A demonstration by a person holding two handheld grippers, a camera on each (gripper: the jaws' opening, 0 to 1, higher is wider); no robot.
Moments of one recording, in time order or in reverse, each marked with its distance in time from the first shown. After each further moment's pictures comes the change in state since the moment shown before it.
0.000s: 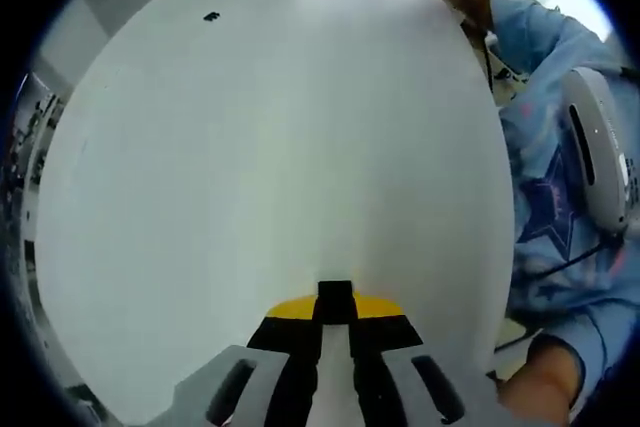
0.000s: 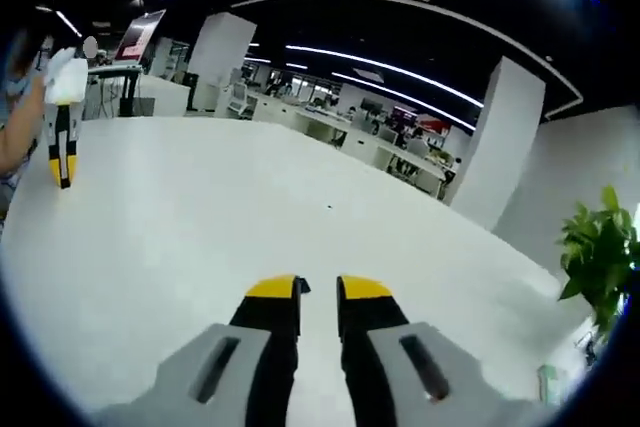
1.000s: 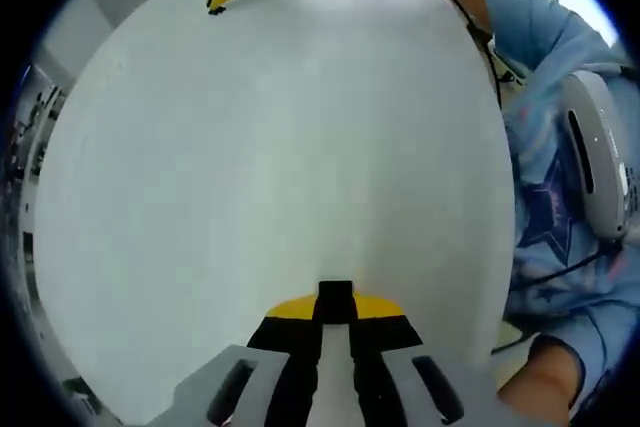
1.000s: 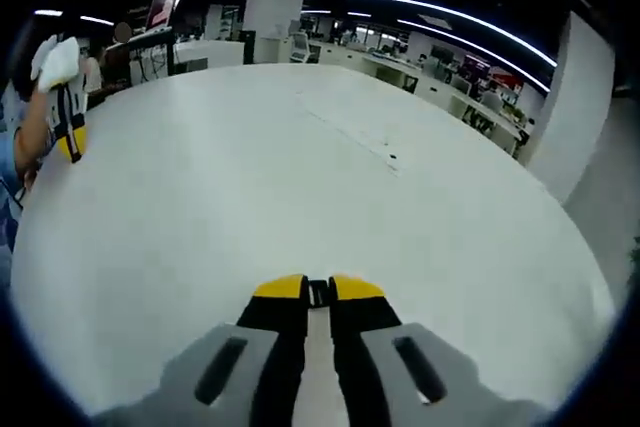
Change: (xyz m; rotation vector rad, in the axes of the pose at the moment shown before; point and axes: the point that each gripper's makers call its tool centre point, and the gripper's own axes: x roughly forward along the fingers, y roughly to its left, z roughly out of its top) left arm 0.001 0.001 0.001 -0.026 0.015 -0.003; right arm 0.085 0.014 -0.027 -0.004 0.198 0.314
